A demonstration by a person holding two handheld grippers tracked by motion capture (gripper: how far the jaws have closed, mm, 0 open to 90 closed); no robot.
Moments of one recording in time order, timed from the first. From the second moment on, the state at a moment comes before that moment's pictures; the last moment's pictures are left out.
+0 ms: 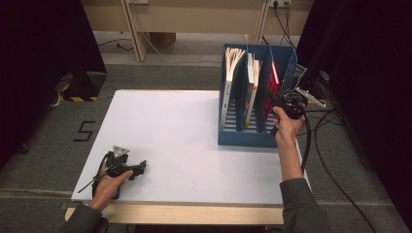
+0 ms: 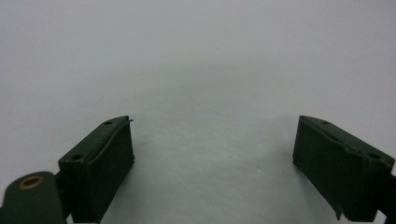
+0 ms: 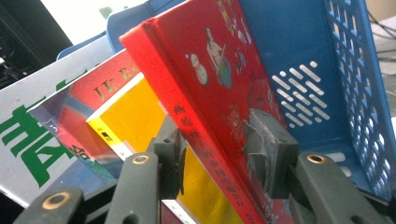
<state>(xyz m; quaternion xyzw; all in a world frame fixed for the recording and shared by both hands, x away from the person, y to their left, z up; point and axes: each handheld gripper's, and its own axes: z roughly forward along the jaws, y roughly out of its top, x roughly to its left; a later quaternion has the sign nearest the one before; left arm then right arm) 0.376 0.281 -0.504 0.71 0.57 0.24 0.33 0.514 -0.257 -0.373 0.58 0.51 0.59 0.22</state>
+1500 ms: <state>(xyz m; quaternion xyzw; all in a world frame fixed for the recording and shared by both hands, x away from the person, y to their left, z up) 0.378 0.281 -0.504 0.72 0.56 0.23 0.33 0.440 -0.257 -0.391 0.54 0.61 0.56 0.17</state>
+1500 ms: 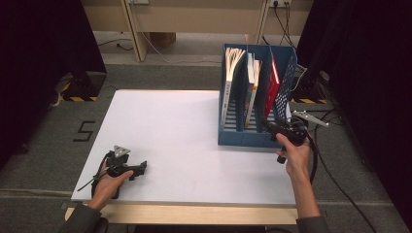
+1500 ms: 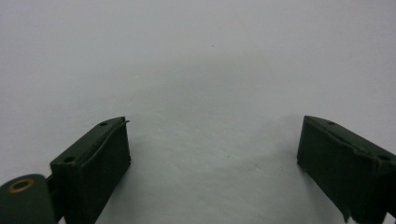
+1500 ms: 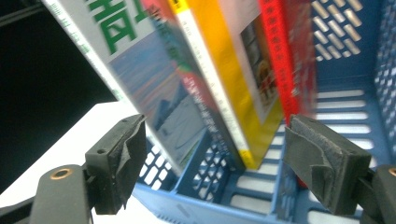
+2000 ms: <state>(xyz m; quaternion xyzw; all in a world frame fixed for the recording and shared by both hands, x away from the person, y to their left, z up) 0.378 0.282 -0.504 0.73 0.56 0.23 0.33 0.418 -0.237 -0.403 0.52 0.63 0.55 0.15</state>
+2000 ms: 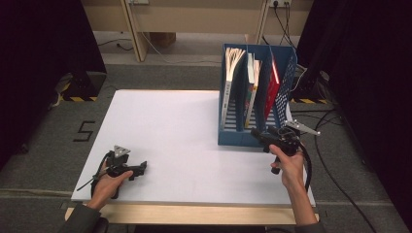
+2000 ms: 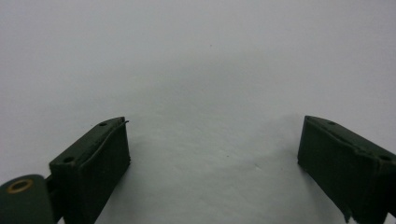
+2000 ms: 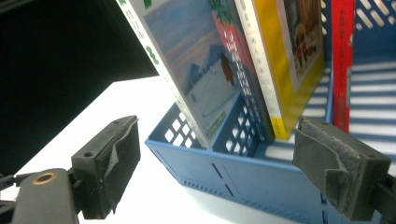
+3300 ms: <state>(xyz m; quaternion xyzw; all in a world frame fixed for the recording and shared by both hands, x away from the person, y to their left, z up) 0.378 0.282 -0.504 0.73 0.56 0.23 0.33 0.378 -0.214 -0.449 0.51 0.69 0.49 0.12</state>
